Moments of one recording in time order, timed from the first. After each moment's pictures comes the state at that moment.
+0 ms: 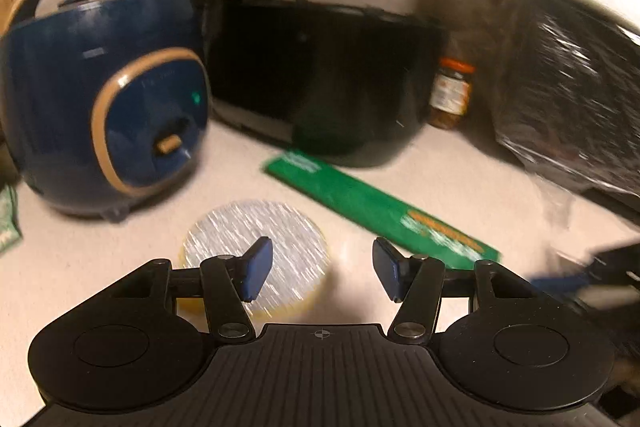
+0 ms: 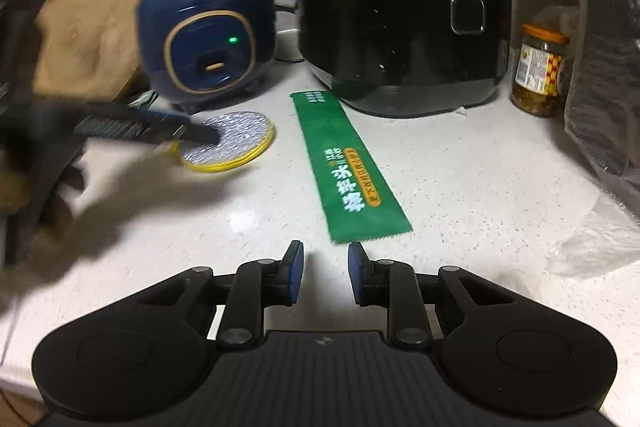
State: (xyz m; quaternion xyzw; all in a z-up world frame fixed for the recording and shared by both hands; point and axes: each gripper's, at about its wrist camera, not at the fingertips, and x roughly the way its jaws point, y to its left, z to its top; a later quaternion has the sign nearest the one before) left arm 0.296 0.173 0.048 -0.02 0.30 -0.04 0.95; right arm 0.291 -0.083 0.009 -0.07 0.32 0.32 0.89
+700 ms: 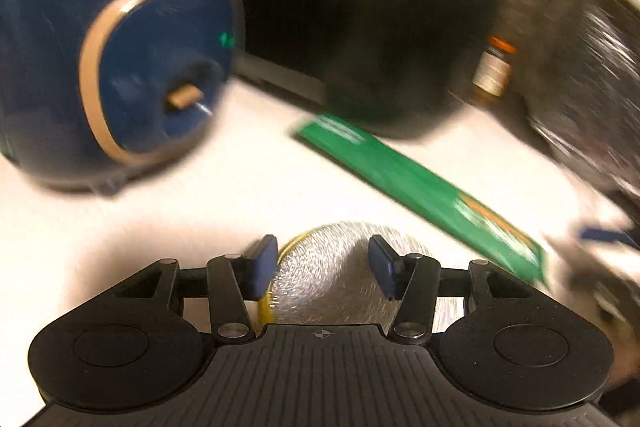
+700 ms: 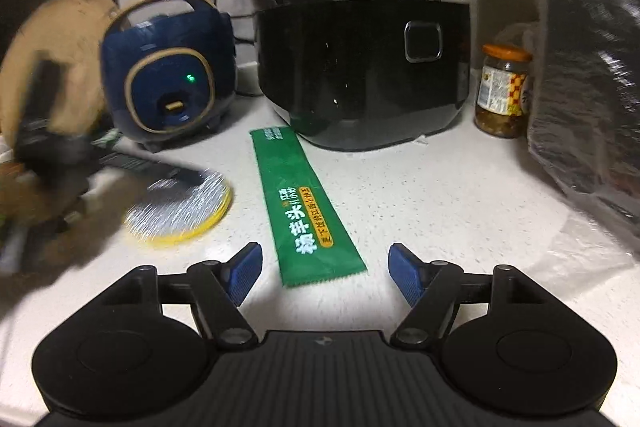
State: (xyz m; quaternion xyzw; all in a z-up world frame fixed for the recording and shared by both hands) left arm 0.322 0.200 0.023 -0.05 0.36 -0.07 0.93; right arm 0.317 -0.087 0.014 -0.04 0.29 0.28 0.92
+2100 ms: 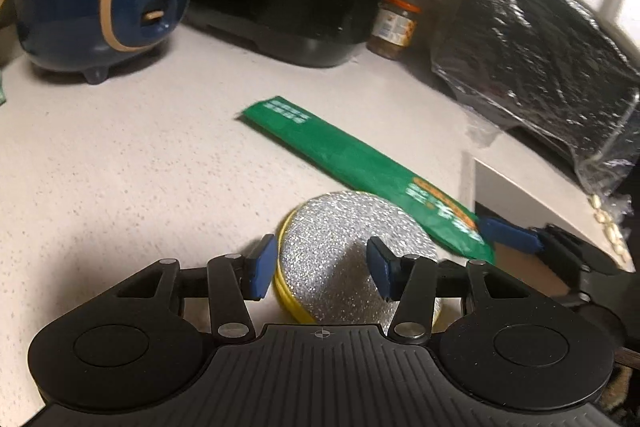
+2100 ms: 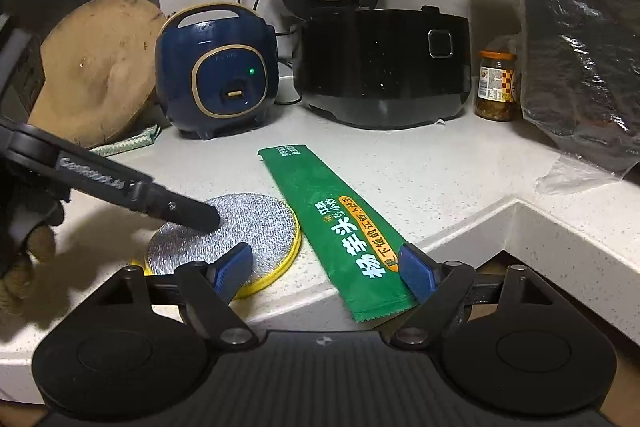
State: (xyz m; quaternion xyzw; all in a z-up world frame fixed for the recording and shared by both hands) left arm 0.204 0.173 0.022 -0.09 0.38 -0.13 0.91; right arm 0.190 -0.079 -0.026 -0.01 0.22 0.26 0.94
